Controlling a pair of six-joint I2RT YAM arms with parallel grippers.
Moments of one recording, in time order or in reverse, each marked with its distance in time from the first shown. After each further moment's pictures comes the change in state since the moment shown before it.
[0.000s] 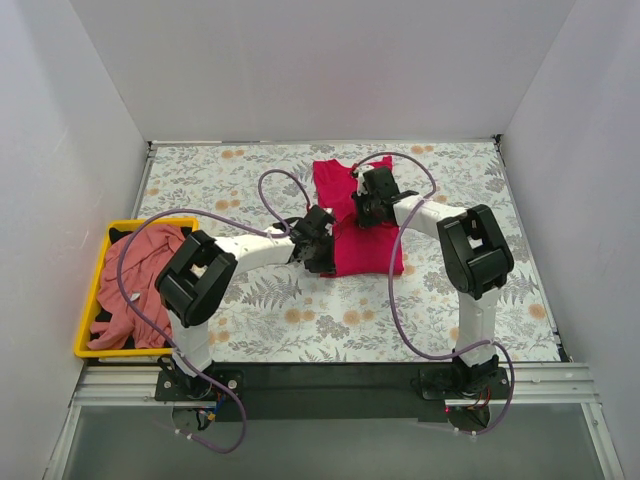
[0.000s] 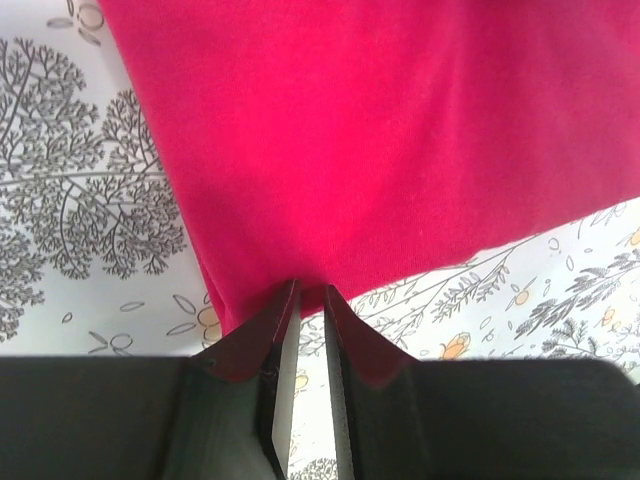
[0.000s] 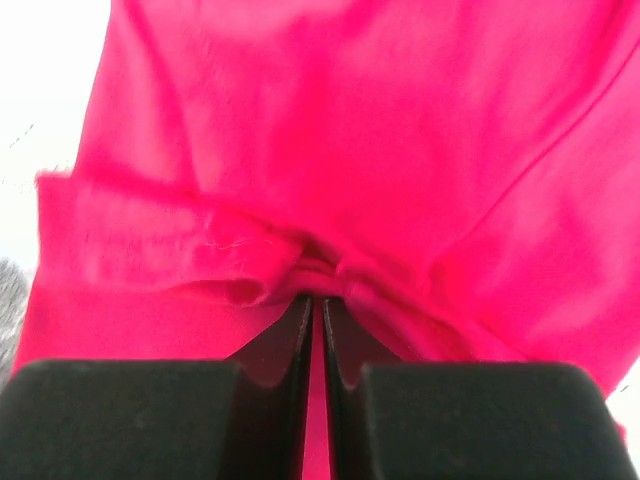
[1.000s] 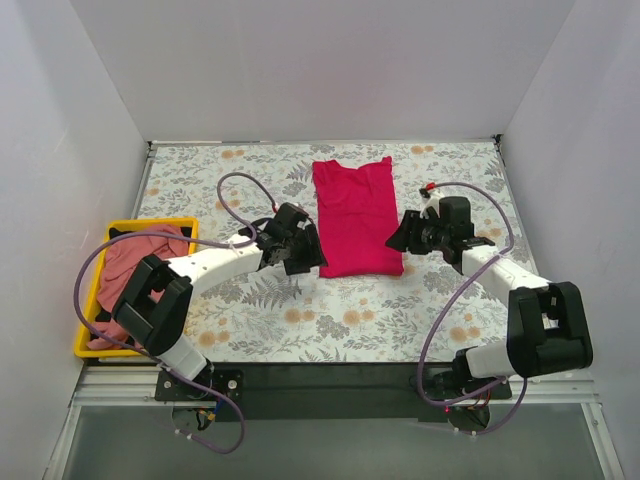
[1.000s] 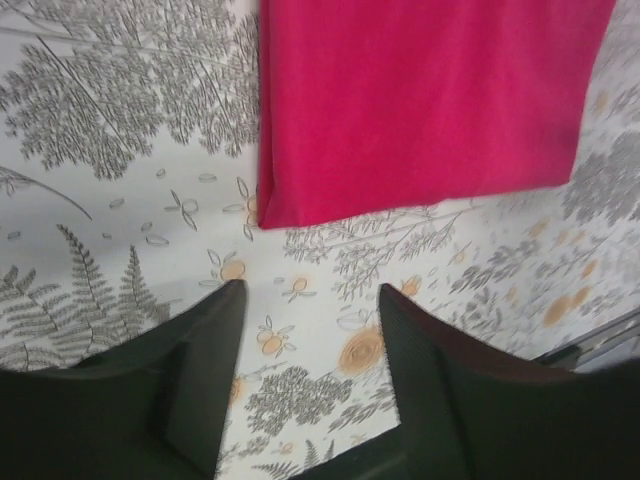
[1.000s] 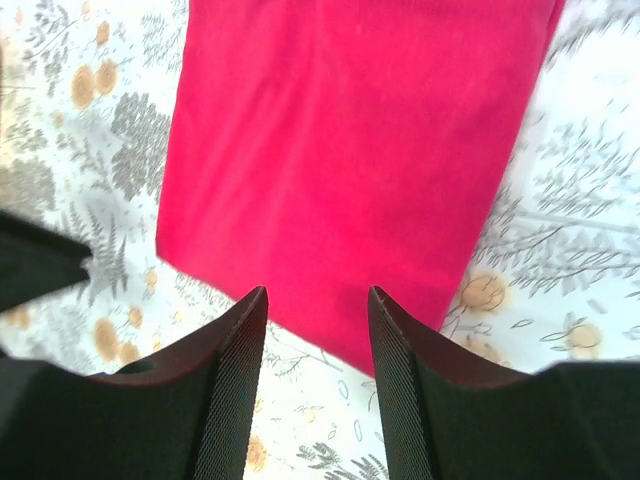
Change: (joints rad) left arm 0.057 -0.281 -0.156 -0.063 -0.006 -0.180; right arm -0.243 -0.610 -0.559 0.130 -0.320 0.218
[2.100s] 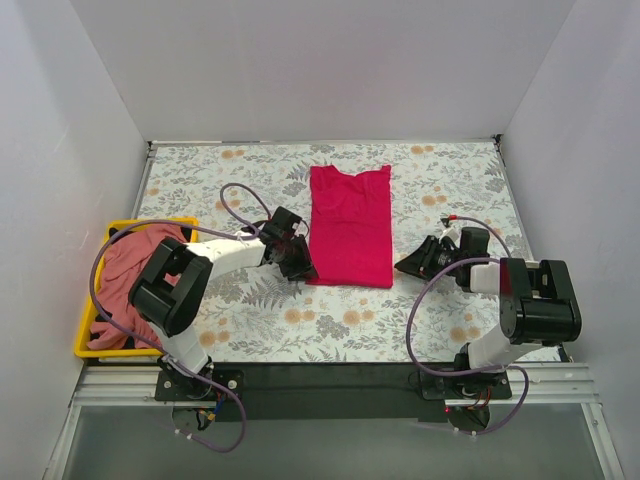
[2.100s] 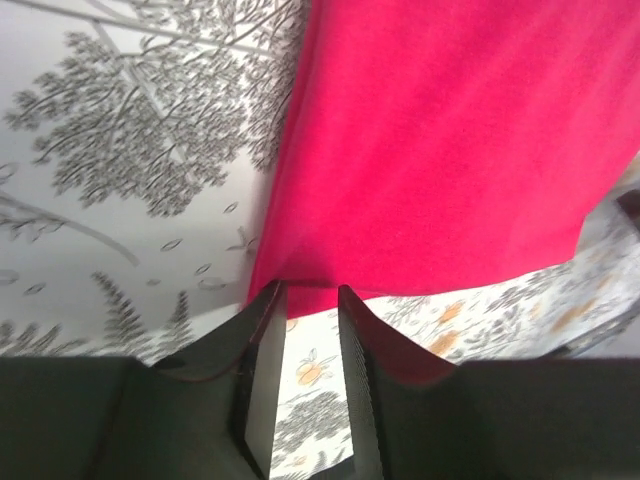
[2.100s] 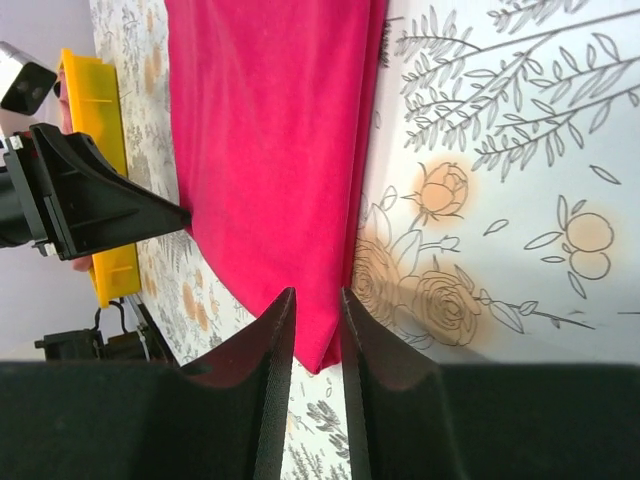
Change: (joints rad) left arm 0.105 0.149 -0.039 0.082 0.146 -0.041; right arm -0.257 0.192 -0.299 0.414 -0.415 0.249
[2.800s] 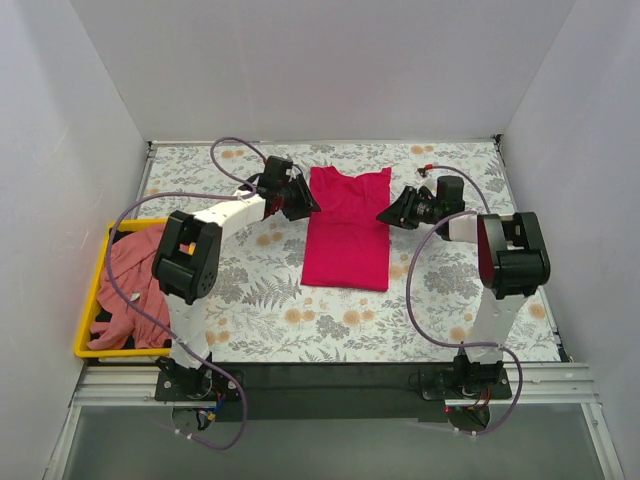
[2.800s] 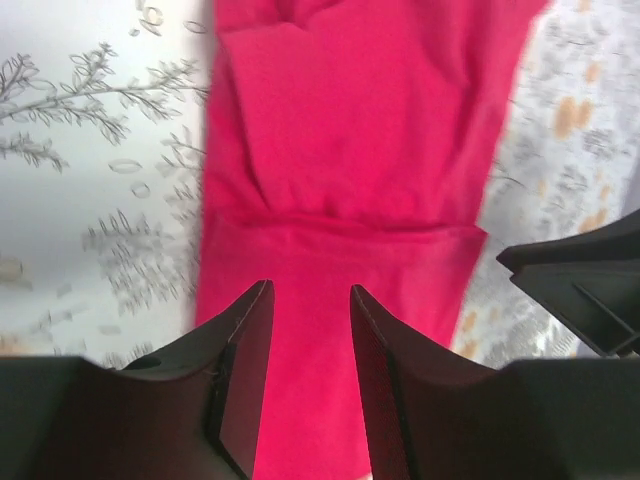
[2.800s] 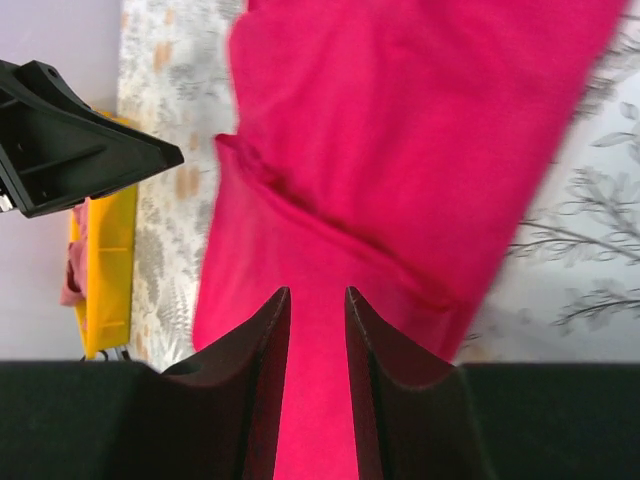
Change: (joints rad) left arm 0.151 0.212 0.426 0.075 -0.016 0.119; right arm 0.127 0.311 0.525 -0.024 0.027 0.013
